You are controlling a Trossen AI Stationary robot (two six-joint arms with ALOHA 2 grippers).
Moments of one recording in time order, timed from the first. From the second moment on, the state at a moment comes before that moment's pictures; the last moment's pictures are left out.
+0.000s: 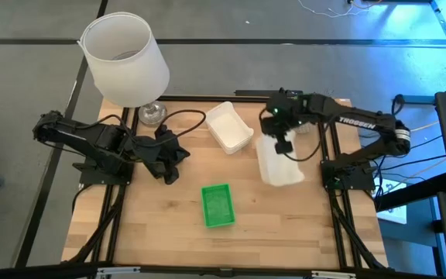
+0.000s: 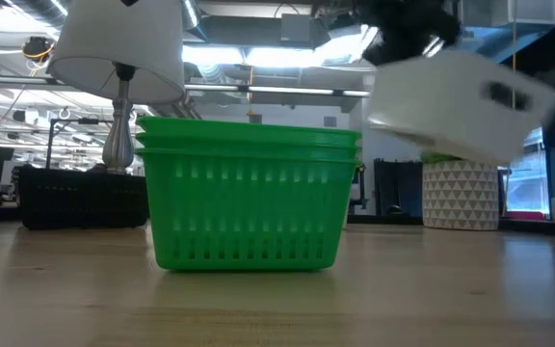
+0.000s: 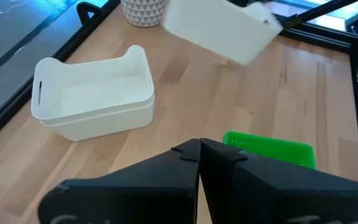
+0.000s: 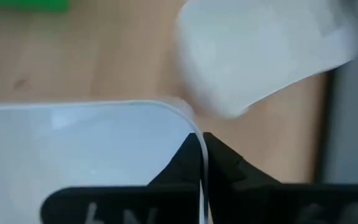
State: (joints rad) left arm -0.27 1.09 1.18 -0.70 -0.47 -0.44; right arm -0.29 1.40 1.34 -1.02 -0.05 -0.51
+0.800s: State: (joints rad) left arm -0.27 1.09 1.18 -0.69 -0.46 -0.52; right arm -0.47 2.04 2.21 -1.08 -0.02 -1.07
